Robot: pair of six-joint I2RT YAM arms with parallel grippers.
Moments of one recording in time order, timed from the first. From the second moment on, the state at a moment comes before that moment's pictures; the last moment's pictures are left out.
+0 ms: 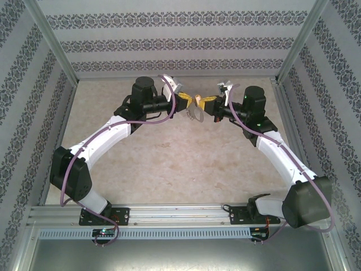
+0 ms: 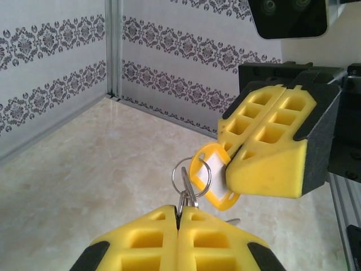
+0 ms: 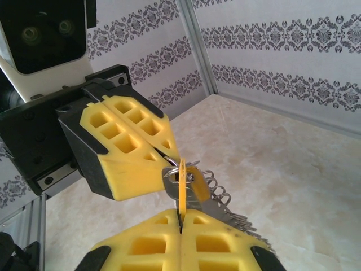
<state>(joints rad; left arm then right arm) -0.50 1.58 1.33 0.01 0.64 0.00 0.24 1.27 1.00 0.08 -0.83 0.21</state>
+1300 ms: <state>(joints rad) -0.50 1.57 1.33 0.01 0.62 0.00 0.26 1.27 1.01 0.08 -0.82 0.20</state>
